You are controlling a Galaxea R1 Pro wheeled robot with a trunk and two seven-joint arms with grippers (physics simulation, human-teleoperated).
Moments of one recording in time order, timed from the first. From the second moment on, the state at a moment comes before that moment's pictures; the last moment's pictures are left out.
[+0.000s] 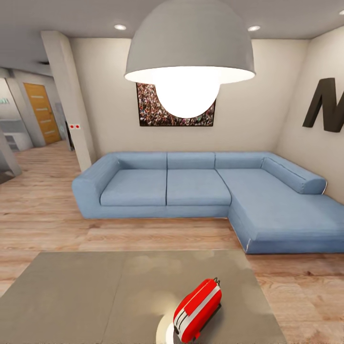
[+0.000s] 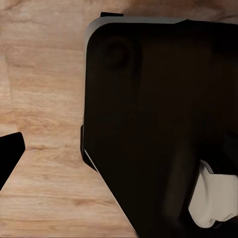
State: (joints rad) left arm 0.00 0.00 0.01 -0.11 0.08 0.00 0.00; right arm 0.00 -0.03 0.00 -0.02 0.10 -0.07 0.01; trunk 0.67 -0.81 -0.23
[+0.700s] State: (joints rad) left arm 0.00 0.00 0.01 -0.11 0.08 -0.01 0.00; right arm 0.00 -0.04 0.00 -0.20 0.10 -0.02 0.01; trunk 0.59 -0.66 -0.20
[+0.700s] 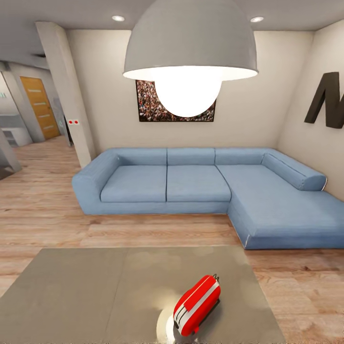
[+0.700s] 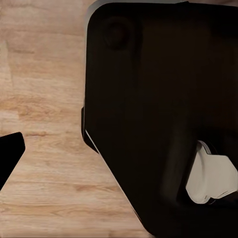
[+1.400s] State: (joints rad) left arm 0.00 0.00 0.01 -0.11 0.08 -0.01 0.00; right arm 0.00 -0.03 0.00 -0.21 0.10 -0.02 0.01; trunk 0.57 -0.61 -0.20
